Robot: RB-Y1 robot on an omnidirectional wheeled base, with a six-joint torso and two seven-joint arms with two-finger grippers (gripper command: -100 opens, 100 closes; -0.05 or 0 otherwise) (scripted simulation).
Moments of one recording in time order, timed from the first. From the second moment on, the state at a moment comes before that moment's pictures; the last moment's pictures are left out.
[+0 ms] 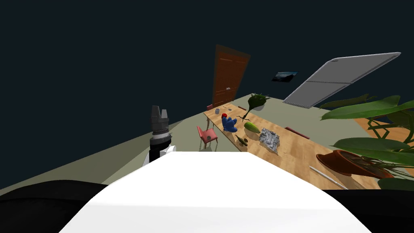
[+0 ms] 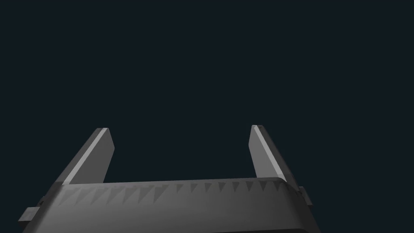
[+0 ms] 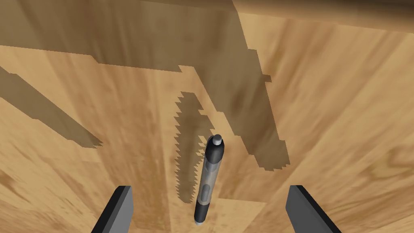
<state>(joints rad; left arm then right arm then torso) 0.54 0.01 0.05 -2.31 -0.08 -0.61 -0.17 0.34 -1.03 0.76 -0.62 -0.18 -0.15 -0.19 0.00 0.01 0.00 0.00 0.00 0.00</state>
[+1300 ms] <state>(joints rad) 0.54 0.01 0.05 -2.31 -0.08 -0.61 -0.17 0.34 -1.09 0.76 -0.69 -0.16 -0.18 -0.12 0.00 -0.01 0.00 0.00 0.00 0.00</state>
